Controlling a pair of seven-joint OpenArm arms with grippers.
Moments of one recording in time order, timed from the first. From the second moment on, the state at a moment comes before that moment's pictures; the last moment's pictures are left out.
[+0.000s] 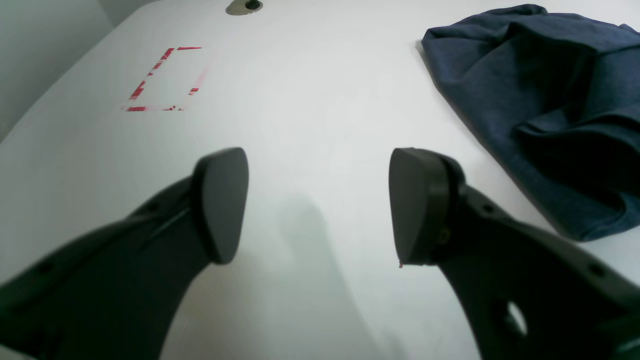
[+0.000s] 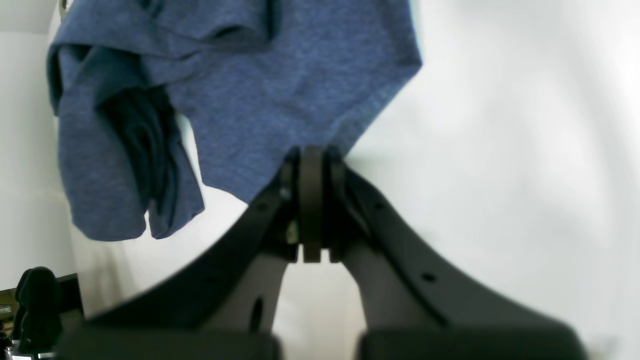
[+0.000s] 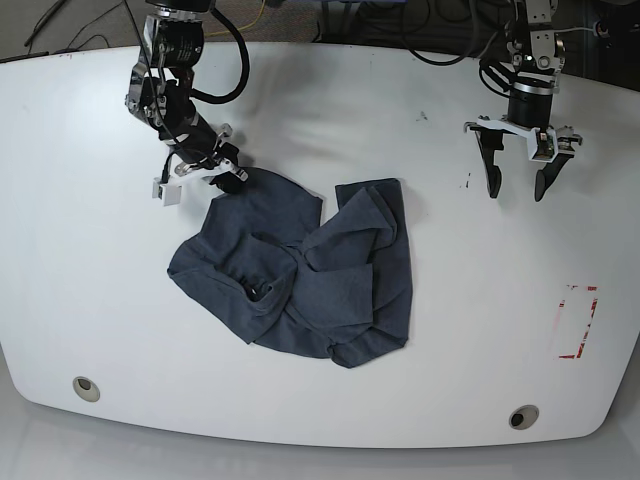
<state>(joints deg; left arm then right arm) 26.3 -8.4 -15.3 92.6 -3.7 -13.7 -13.6 -13.0 0.4 17.0 94.5 44.2 4.9 -49.0</state>
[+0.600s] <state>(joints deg) 24.7 -8.4 -15.2 92.5 -3.7 -13.7 -13.4 -14.8 3.3 15.0 103.8 44.0 4.9 -49.7</state>
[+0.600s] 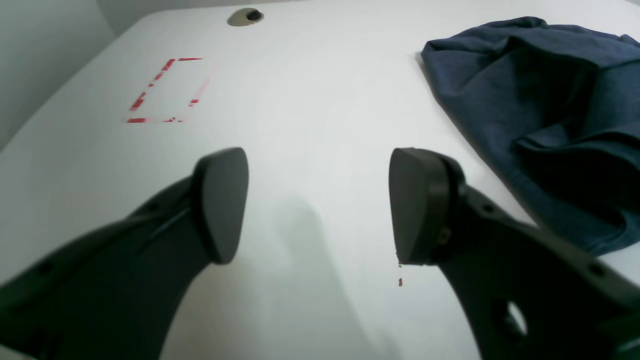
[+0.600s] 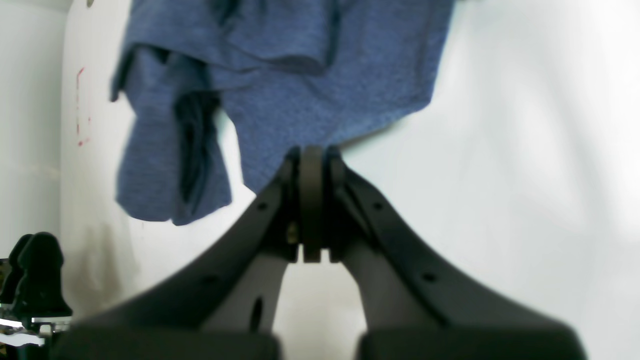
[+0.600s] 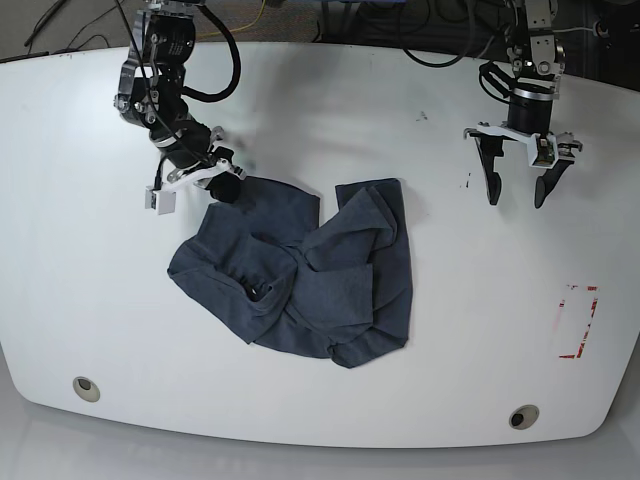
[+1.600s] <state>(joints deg) 20.3 -10.4 -14.2 86.4 -3.5 -13.7 -10.0 -1.6 22.9 15.2 111.0 47.5 7.9 -49.4</state>
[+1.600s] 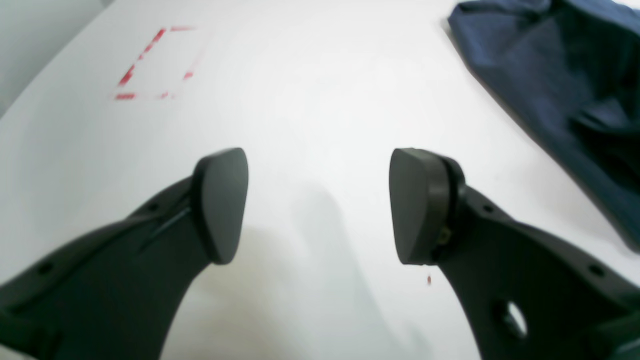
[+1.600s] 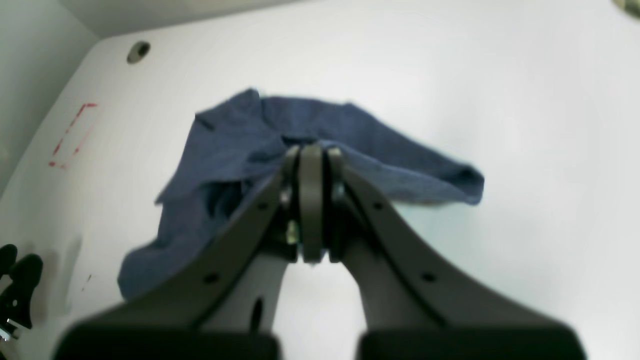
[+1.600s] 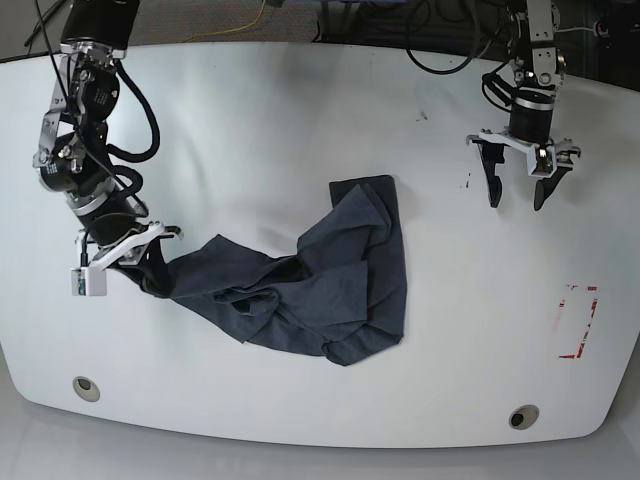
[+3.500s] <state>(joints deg) 11.4 -7.4 15.5 90.1 -4.0 -28.9 0.1 20.8 31.8 6.3 109.3 45.1 10.5 -52.9</state>
